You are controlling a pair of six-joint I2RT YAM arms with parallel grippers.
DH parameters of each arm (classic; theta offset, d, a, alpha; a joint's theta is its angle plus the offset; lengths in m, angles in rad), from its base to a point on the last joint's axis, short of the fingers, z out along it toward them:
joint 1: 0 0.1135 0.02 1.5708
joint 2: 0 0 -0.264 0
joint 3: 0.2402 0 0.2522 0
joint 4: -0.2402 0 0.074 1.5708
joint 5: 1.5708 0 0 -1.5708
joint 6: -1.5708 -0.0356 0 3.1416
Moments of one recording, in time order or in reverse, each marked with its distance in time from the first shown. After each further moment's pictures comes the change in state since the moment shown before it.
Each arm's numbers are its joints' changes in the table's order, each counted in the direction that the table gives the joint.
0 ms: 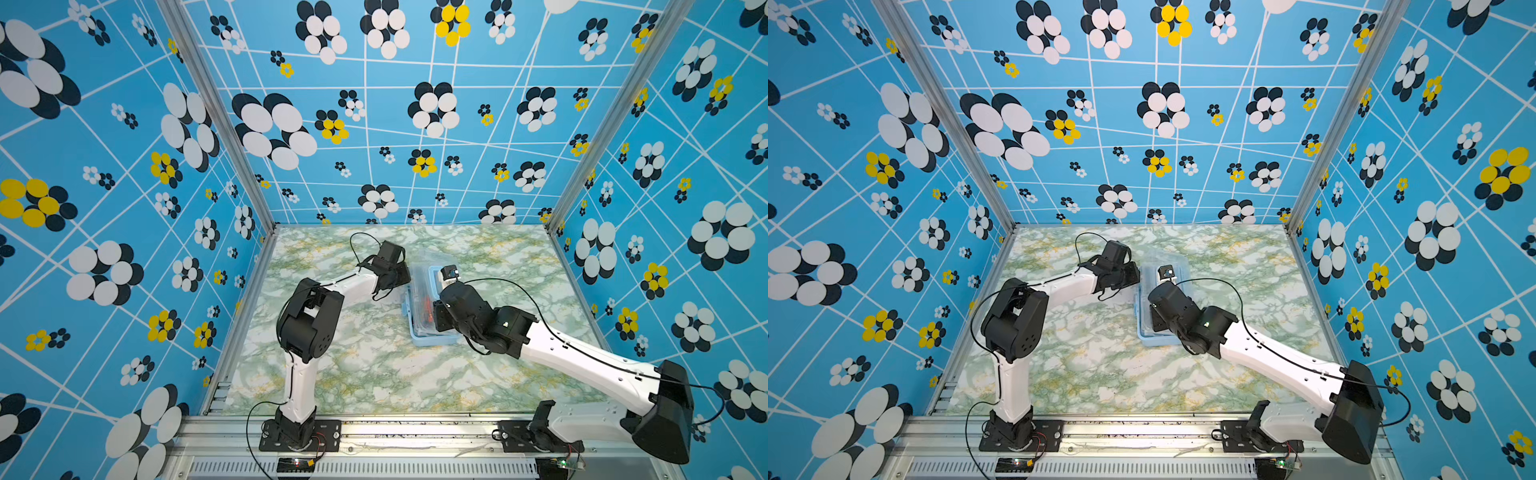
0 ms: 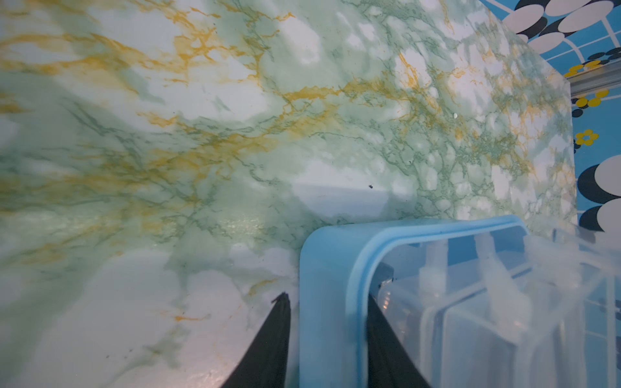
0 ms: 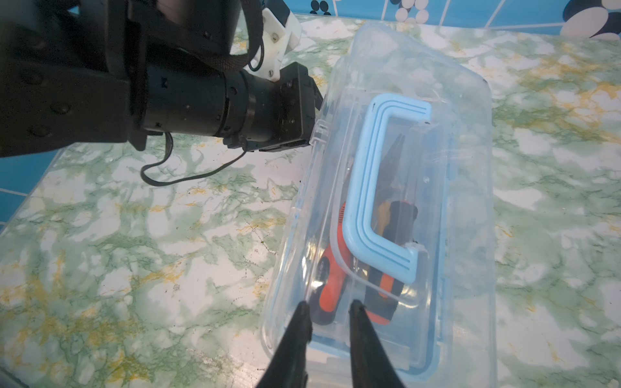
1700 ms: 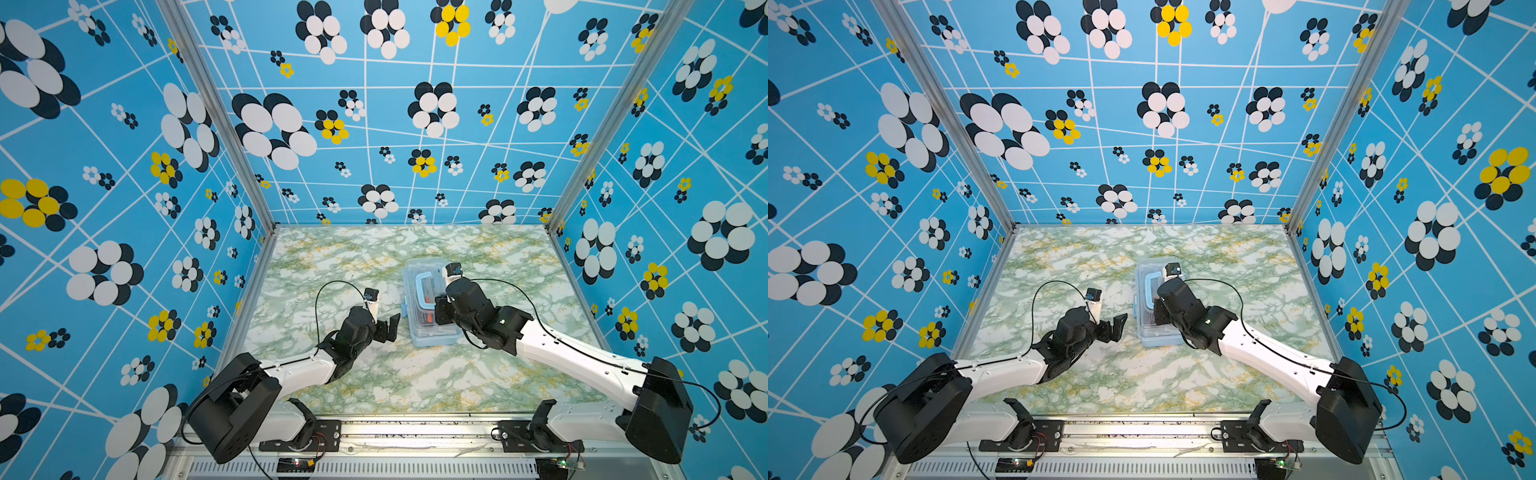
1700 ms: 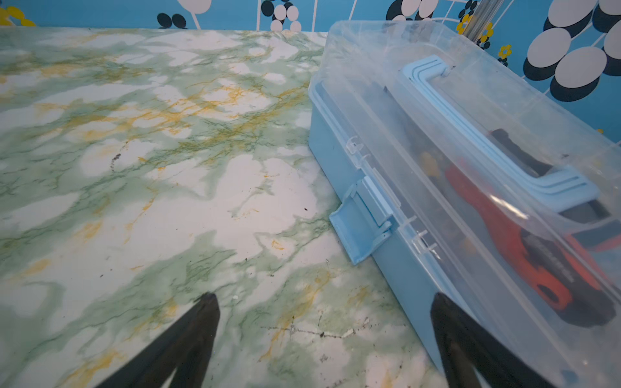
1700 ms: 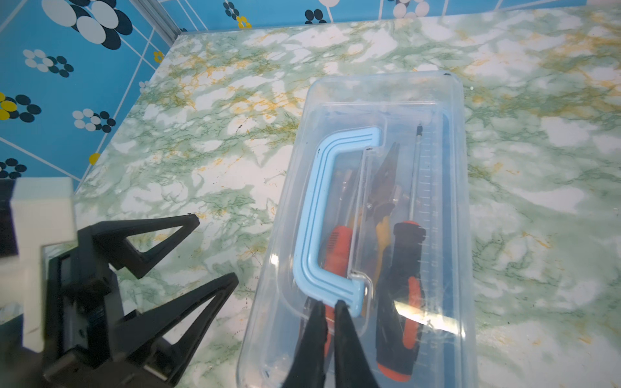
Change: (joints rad) left arm -0.188 0.680 -1.001 0.725 -0.259 -0.481; right arm -0.104 -0.029 -0.101 0.194 -0.100 -0.019
